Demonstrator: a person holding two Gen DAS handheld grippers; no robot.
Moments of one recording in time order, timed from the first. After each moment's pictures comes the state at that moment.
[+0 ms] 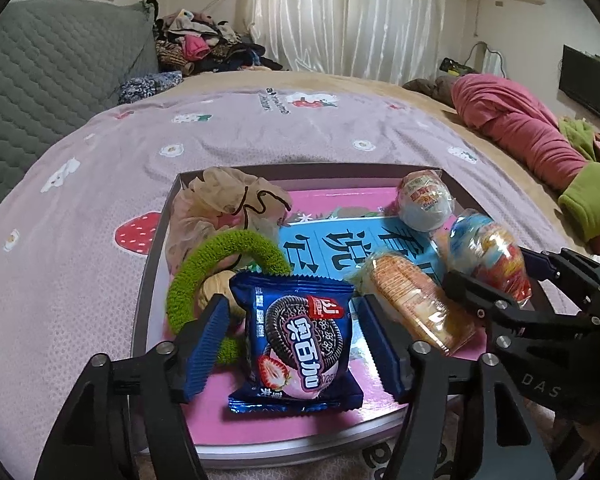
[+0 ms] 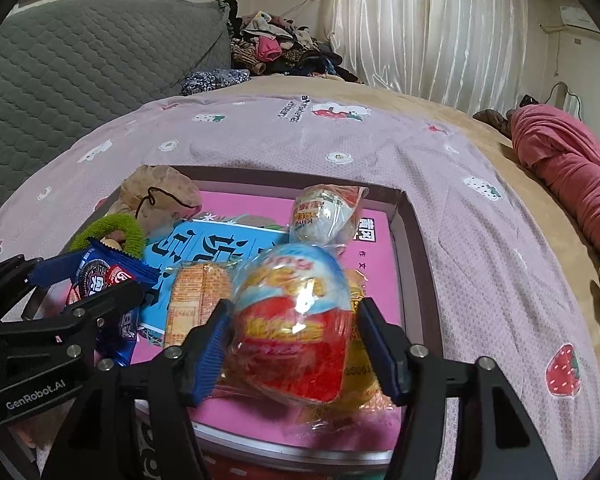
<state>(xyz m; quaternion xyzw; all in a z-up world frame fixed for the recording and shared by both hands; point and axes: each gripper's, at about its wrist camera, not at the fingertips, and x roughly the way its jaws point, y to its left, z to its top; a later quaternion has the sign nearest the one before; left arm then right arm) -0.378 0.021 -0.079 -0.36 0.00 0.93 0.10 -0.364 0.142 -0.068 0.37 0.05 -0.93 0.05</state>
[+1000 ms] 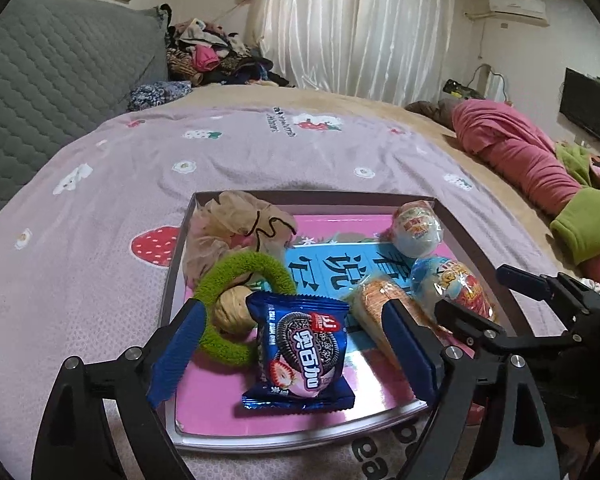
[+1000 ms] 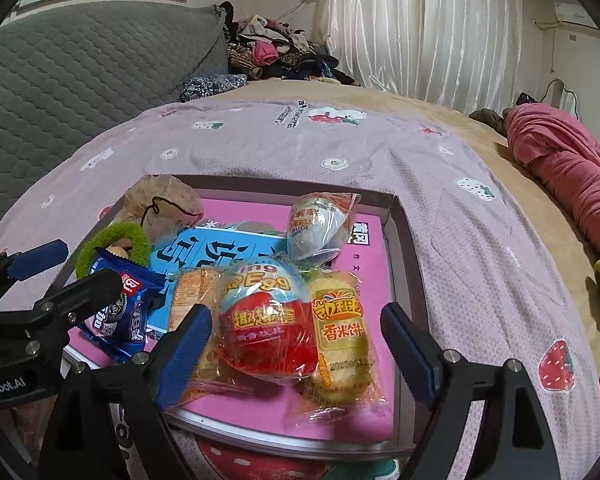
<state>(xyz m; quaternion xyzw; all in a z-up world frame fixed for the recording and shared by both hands) -0.368 0.008 -0.060 -0.34 -0.03 0.93 0.09 -0.356 0.145 -0.059 0.37 0.04 -0.93 0.05</state>
